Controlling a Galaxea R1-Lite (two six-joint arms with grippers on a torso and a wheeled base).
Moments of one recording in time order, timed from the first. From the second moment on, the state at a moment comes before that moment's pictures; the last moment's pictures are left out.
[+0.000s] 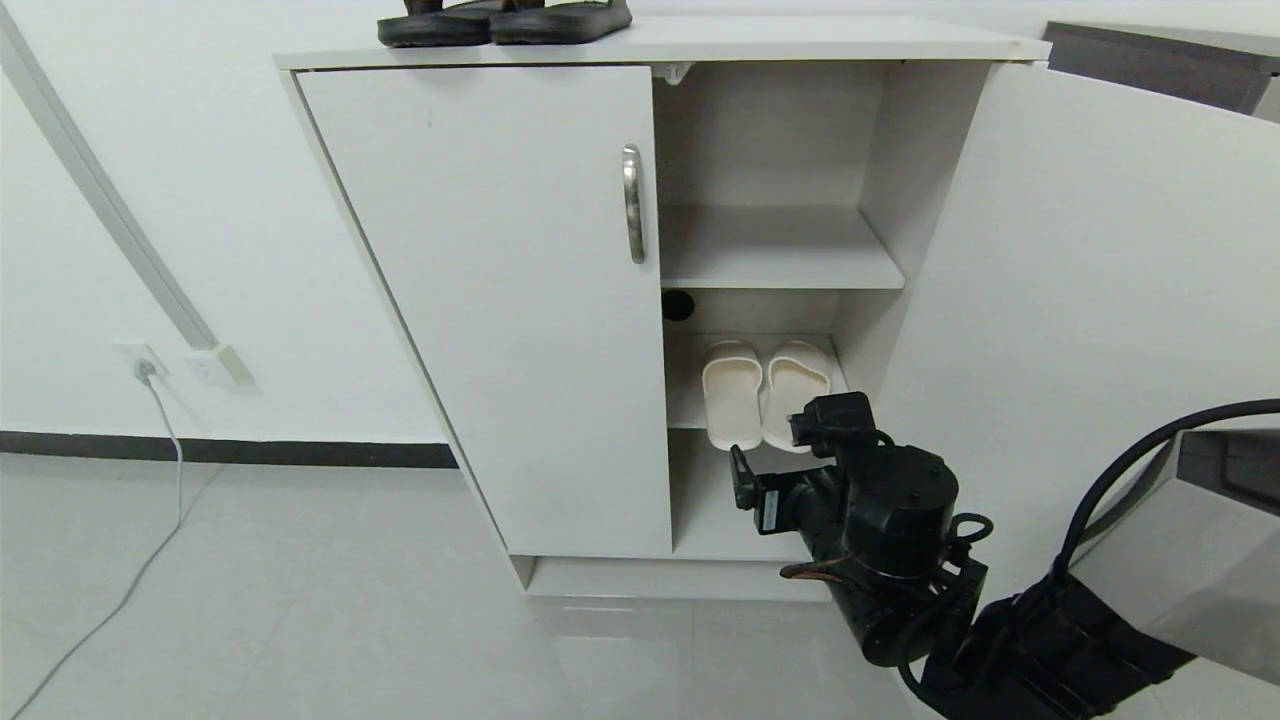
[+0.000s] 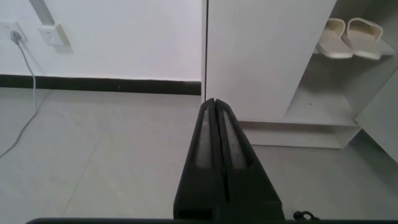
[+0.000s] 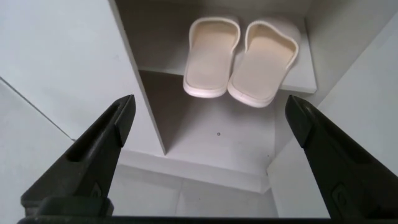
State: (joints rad) left arm 0.00 0.00 0.00 0.00 0.09 0.01; right arm 0.81 2.08 -0.77 -1.30 -0.62 0.04
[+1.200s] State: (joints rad) left arm 0.00 0.00 0.00 0.00 0.09 0.00; right arm 0.81 2.08 -0.71 -1.34 -0.62 0.02
